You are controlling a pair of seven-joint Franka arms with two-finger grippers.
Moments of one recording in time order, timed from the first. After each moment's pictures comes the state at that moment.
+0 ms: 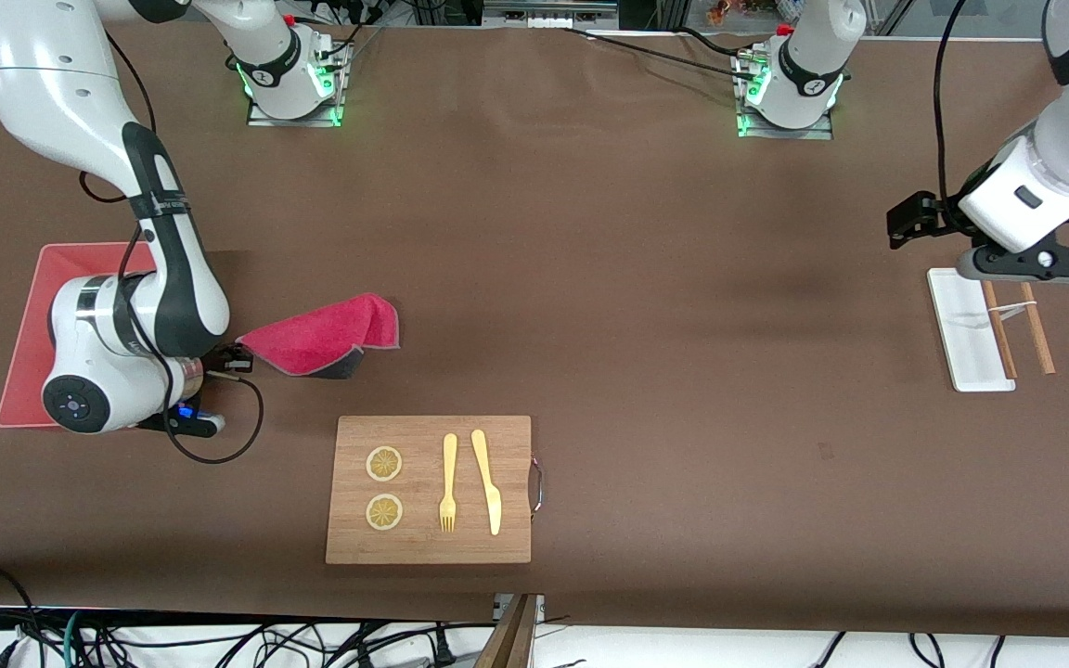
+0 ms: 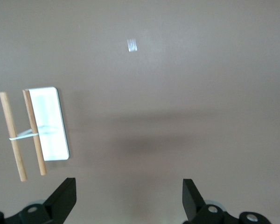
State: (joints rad) left arm -0.13 0.06 0.02 -1.56 0.05 1.53 -0.07; right arm 0.06 0.72 0.00 -1.41 -0.02 1.68 0.20
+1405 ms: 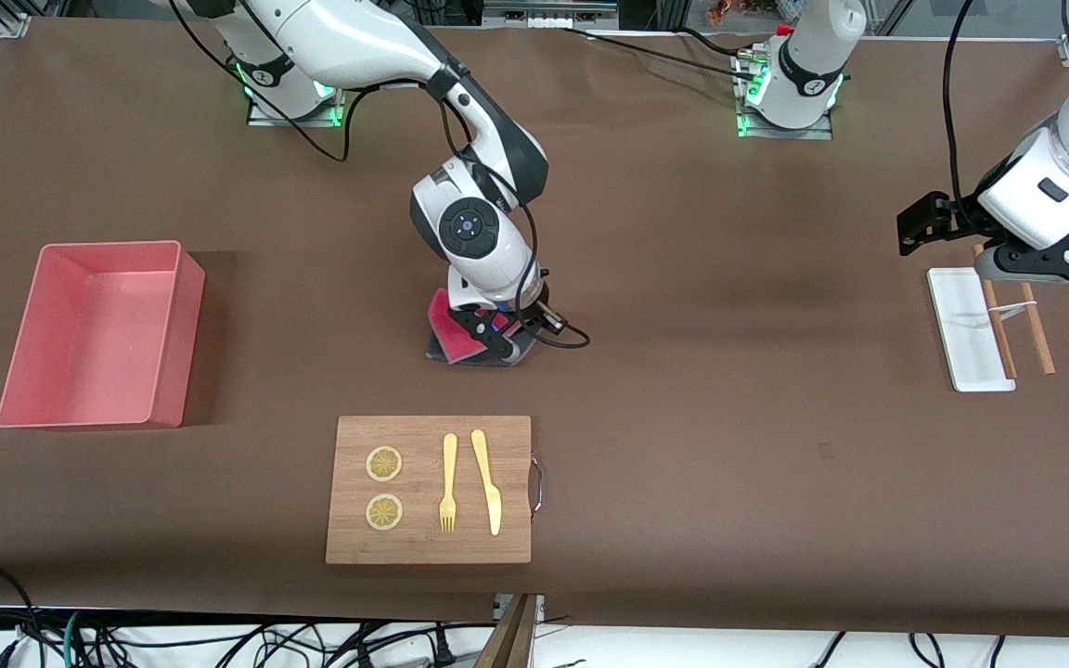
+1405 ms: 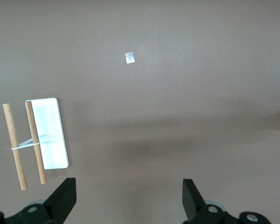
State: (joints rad) left arm -0.12 0.09 0.00 -1.51 0.04 1.53 -0.06; right arm 0.72 0.75 0.02 -1.40 0.24 2.30 1.30
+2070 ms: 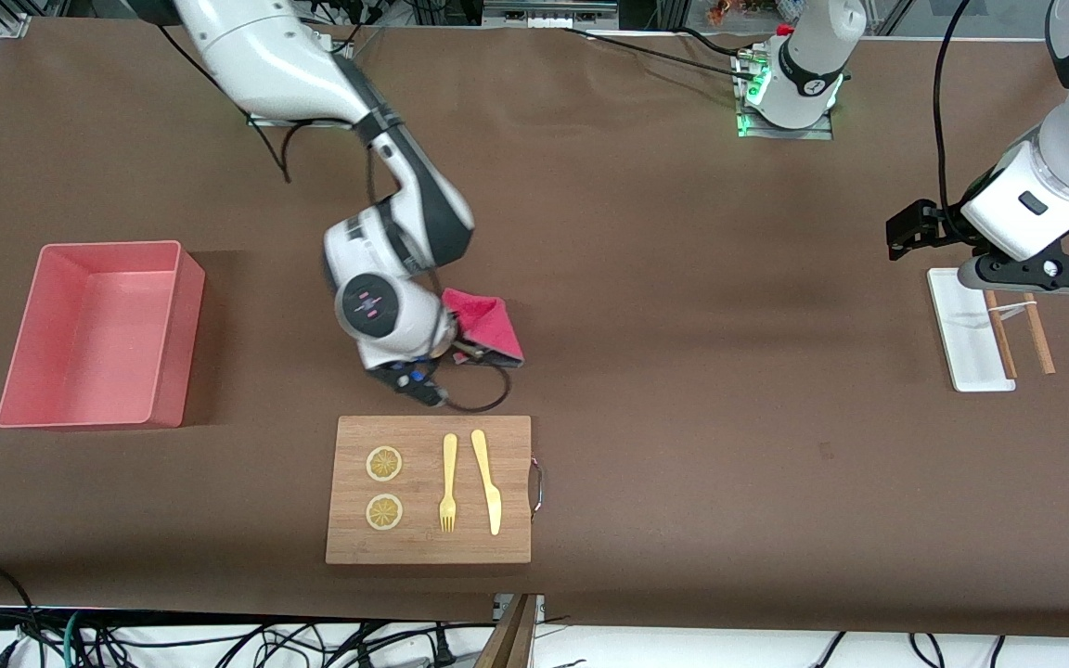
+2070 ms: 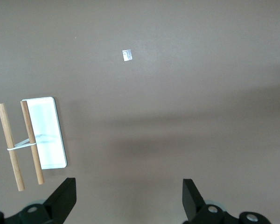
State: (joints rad) left arm -0.12 0.11 0.00 -1.51 0.04 1.53 -0.06; right arm 0.49 0.73 -0.03 -1.39 0.24 1.98 0.76
